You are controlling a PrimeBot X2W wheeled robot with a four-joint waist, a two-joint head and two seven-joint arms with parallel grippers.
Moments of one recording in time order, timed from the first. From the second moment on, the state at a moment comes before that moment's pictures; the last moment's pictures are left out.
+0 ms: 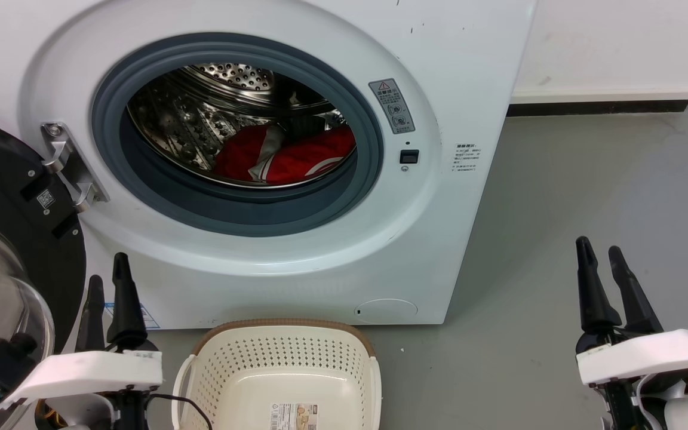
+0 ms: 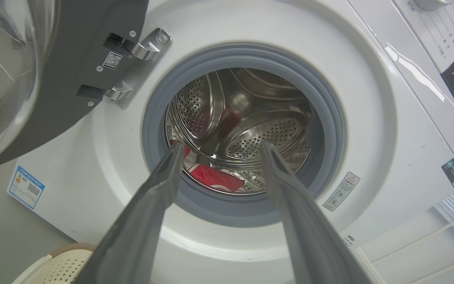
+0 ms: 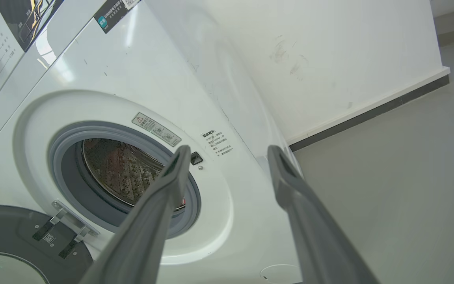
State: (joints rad) left arm -0.02 0.05 0.14 -0.04 -0.81 0.00 -0.09; right arm -0.06 -0.05 -0.03 0.05 0.62 0.13 -0.09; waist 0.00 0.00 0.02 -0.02
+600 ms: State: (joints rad) left arm 0.00 0.05 0.04 -0.10 -0.49 0.06 -0.14; right arm -0.06 -0.05 0.01 0.01 0.32 0.13 -0.14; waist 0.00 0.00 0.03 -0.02
